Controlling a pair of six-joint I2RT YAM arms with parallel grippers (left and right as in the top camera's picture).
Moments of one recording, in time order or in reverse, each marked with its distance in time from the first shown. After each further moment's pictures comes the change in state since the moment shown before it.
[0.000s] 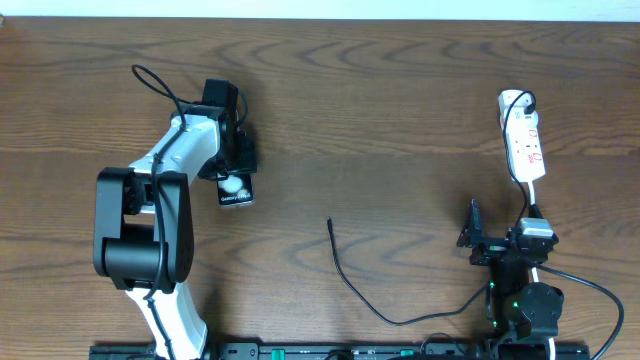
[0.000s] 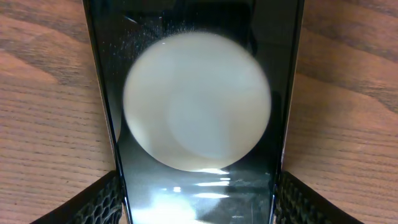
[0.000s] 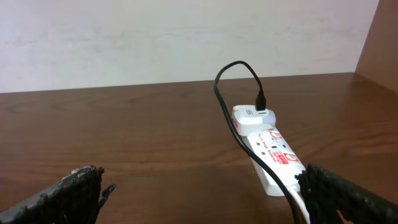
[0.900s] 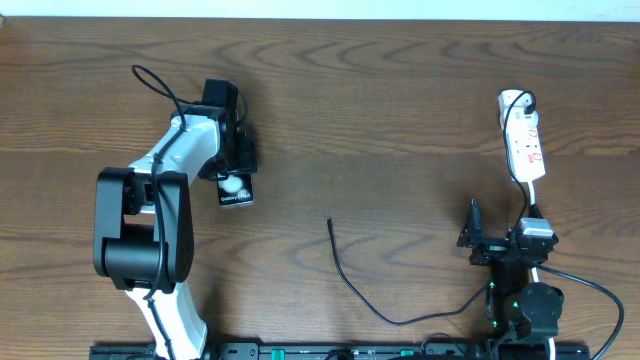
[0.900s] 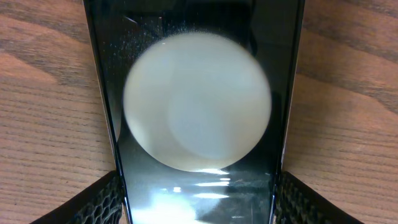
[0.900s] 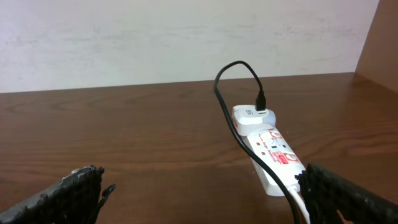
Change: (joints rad) left arm 0.000 0.000 0.000 0.002 0.000 0.000; right arm 0.000 0.000 0.000 0.000 0.000 0.000
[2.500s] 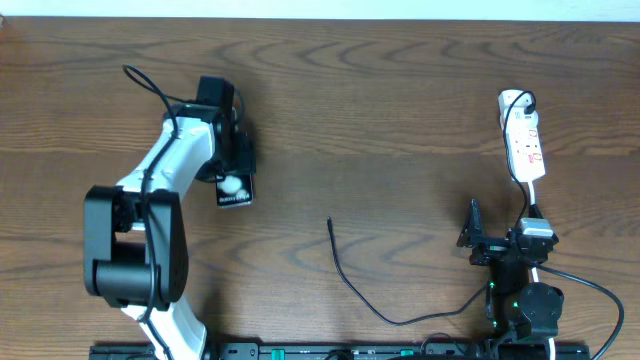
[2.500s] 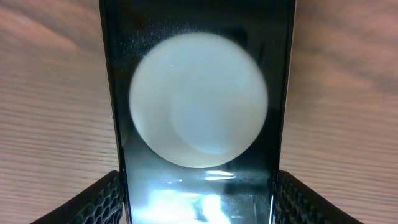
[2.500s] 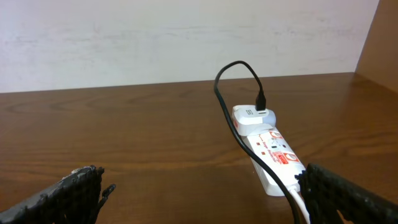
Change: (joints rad) left arm 0.000 -0.089 -0.025 -0.064 0.024 0.000; right arm 0.000 0.000 0.000 0.000 0.000 0.000
